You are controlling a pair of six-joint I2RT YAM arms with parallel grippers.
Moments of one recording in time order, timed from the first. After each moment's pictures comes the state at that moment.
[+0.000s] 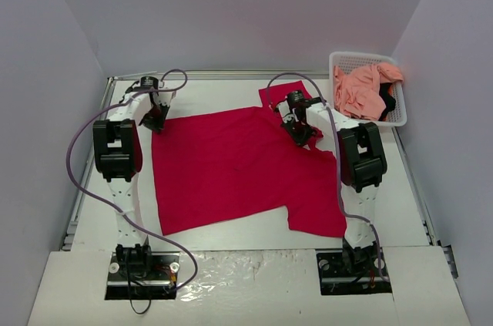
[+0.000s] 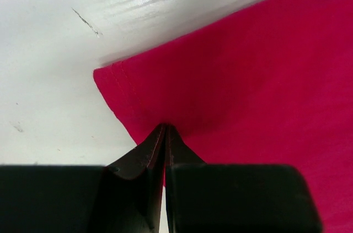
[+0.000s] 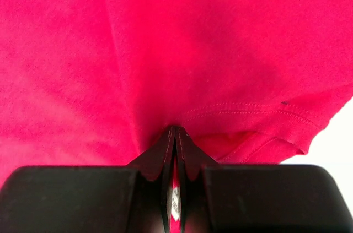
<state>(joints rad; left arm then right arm) 0.02 2.22 1.82 -0.79 0.05 0.29 0.32 2.09 1.53 -0.70 0.04 -0.32</state>
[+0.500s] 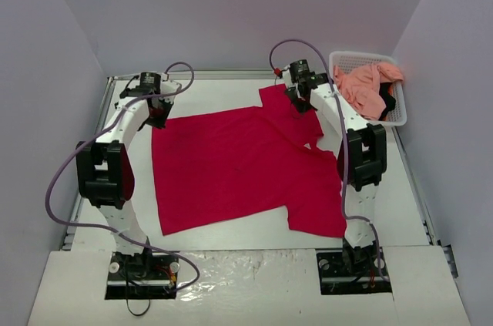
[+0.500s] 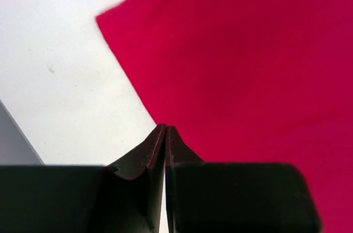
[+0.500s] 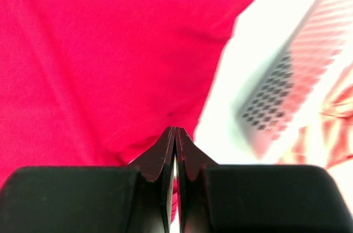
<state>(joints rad) -0.04 1.89 1.60 -0.77 0.00 0.32 0.31 2.09 1.83 -0.77 0.21 -0.32</state>
